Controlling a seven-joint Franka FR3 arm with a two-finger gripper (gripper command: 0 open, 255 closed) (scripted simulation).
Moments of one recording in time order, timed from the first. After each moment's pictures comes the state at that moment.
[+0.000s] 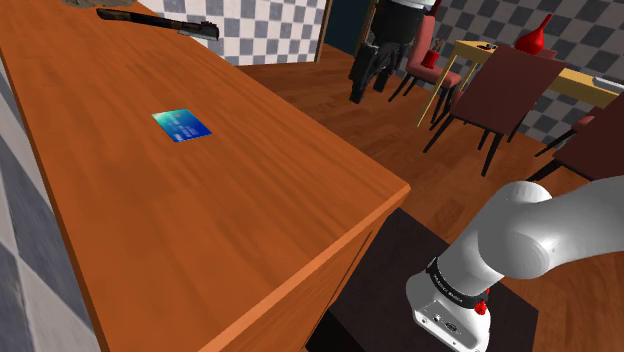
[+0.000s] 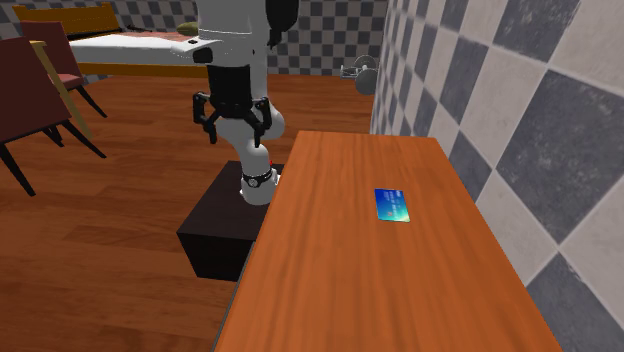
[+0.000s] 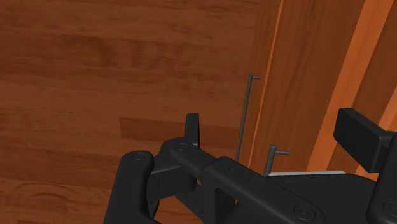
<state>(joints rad) 0.06 -0.64 0.21 -2.21 0.04 1.63 0.13</state>
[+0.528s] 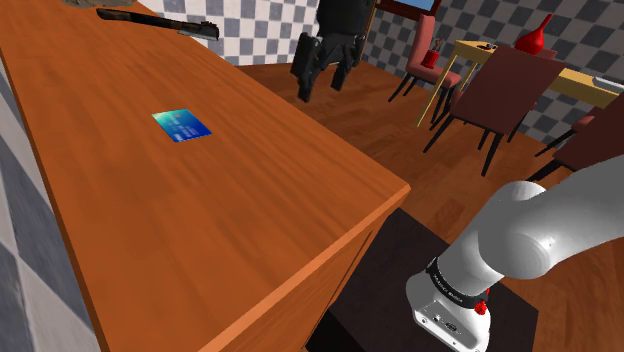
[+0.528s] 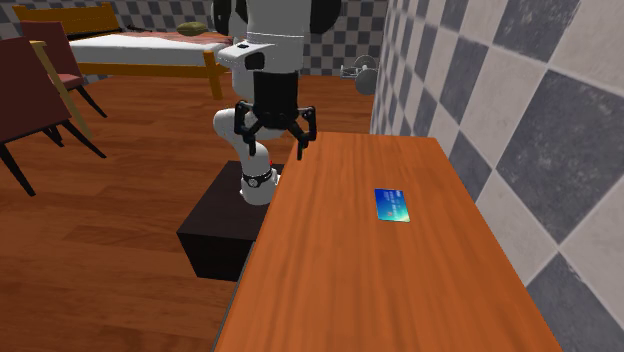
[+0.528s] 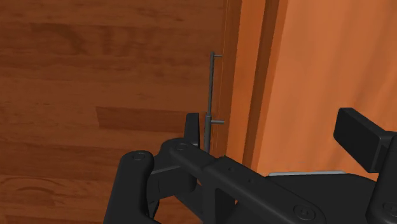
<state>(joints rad) 0.06 -0.44 0.37 -2.04 0.06 1.69 0.33</state>
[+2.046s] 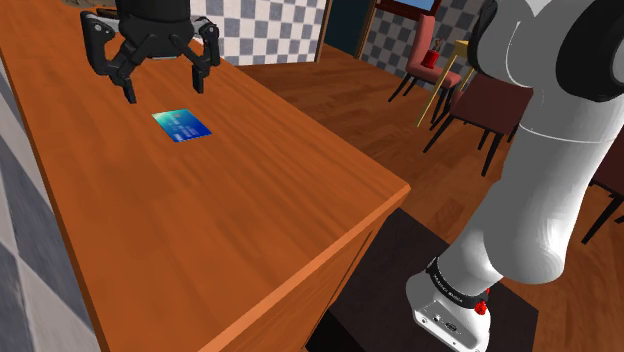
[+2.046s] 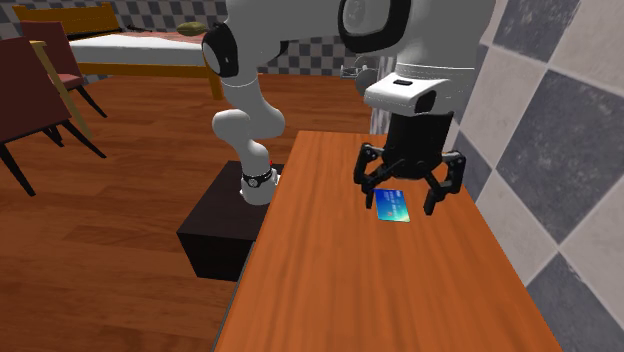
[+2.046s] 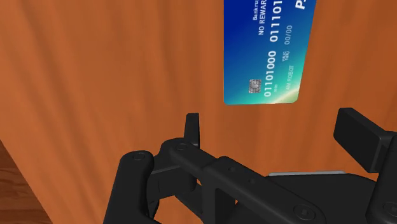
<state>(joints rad) 0.24 0.31 0.65 -1.33 -0.31 1.65 0.88</state>
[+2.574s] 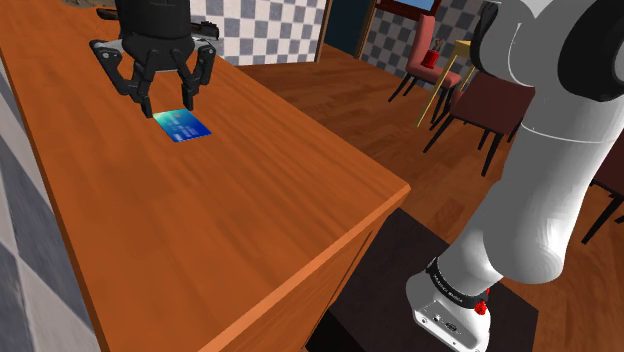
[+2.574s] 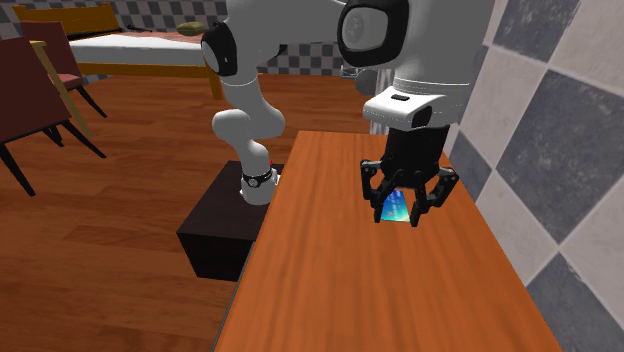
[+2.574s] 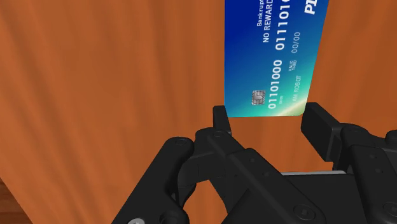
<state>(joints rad) 0.23 0.30 0.65 -1.39 -0.31 1.70 0.89</state>
